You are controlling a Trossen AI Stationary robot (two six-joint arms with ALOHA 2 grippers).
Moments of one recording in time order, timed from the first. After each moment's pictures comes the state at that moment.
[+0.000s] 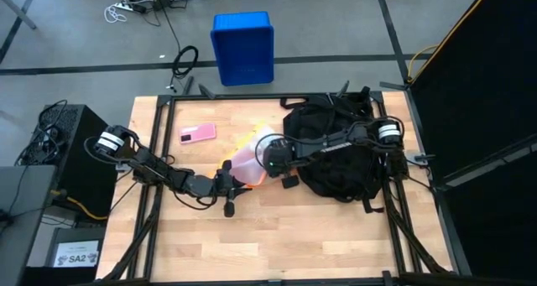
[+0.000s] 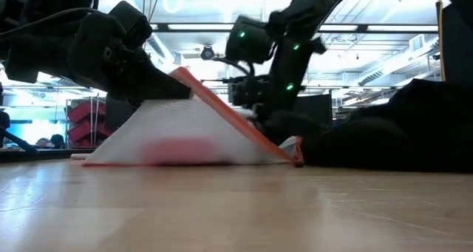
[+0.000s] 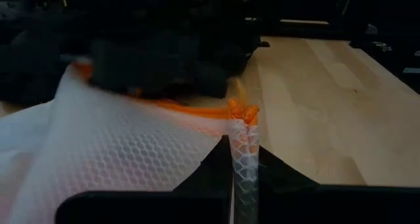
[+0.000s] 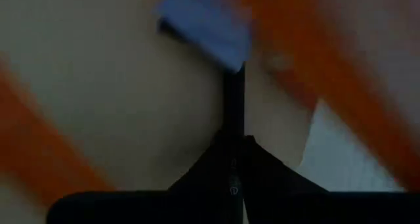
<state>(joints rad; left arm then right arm) -0.35 1.58 0.34 1.00 -0.44 -0.17 0.00 2.00 1.32 -0.55 0.22 -0.37</state>
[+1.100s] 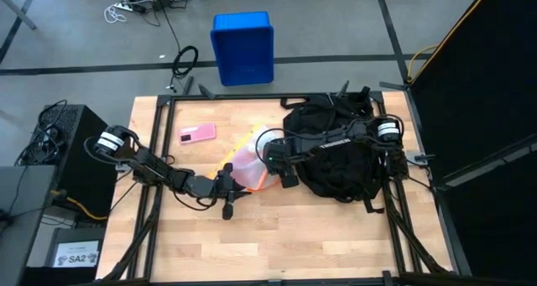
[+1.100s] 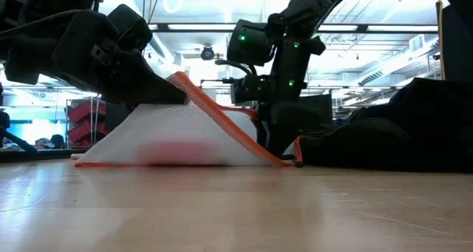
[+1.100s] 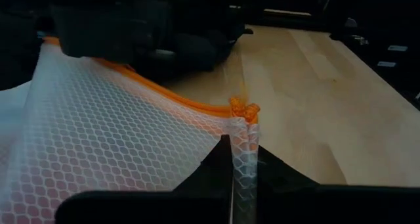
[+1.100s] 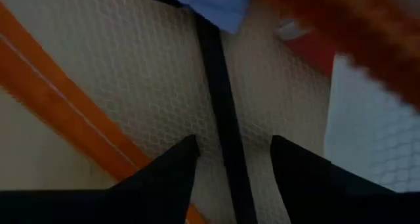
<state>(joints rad) -0.36 1.58 0.34 0.97 -0.36 -0.22 -0.06 2.06 1.33 -0.57 0.09 -0.30</state>
